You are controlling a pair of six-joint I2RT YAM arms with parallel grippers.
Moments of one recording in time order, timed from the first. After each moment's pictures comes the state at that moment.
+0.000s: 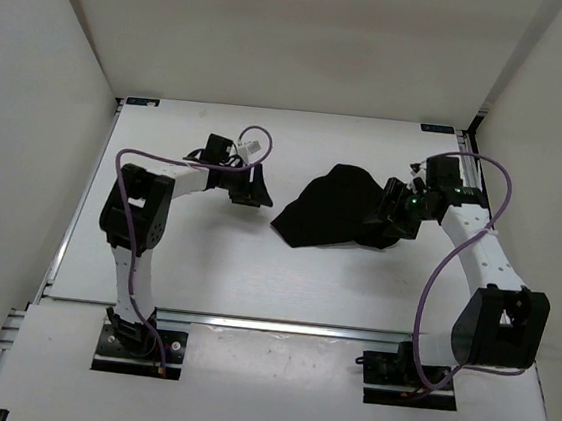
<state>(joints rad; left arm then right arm) -0.29 1.96 1.25 -0.16 0.69 -0.33 0.09 1.41 1.14 -0.82 -0.43 0.37</state>
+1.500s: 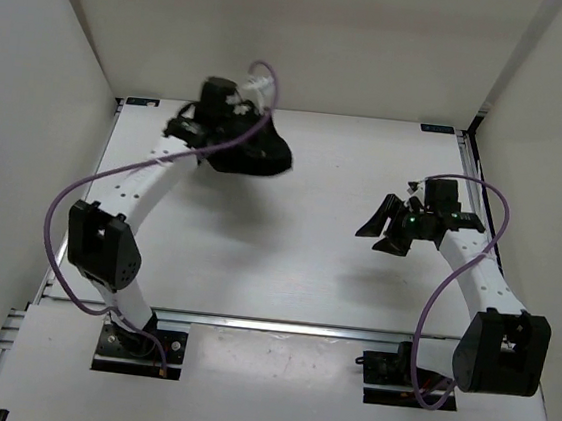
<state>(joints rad) -0.32 1.68 1.65 -0.44 0.67 -0.33 0.08 1.27 0.93 -0.71 -0.55 0.47</state>
